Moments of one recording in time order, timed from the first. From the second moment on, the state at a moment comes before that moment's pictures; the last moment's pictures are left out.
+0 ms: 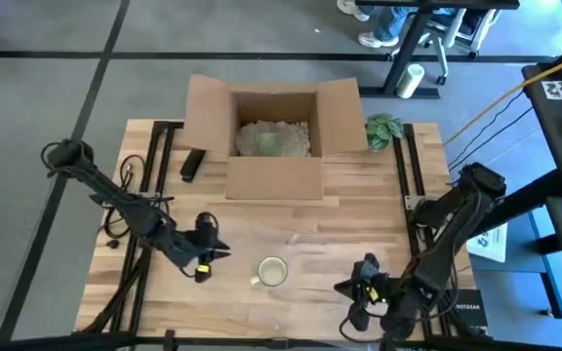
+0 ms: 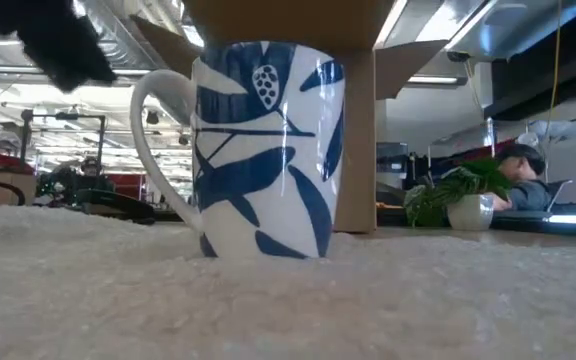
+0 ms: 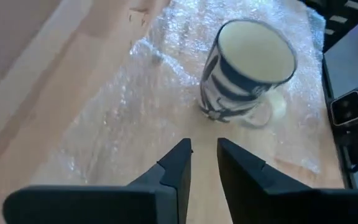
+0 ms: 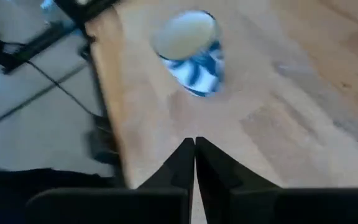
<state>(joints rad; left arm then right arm) -0.63 1.15 0.63 -0.19 -0.49 -0.68 0.97 1.57 1.25 -0.64 0.70 1.33</state>
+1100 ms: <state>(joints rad) -0.64 1.12 0.43 0.06 -0.42 -0.65 1.08 1.95 1.05 -0.68 0.65 2.19</state>
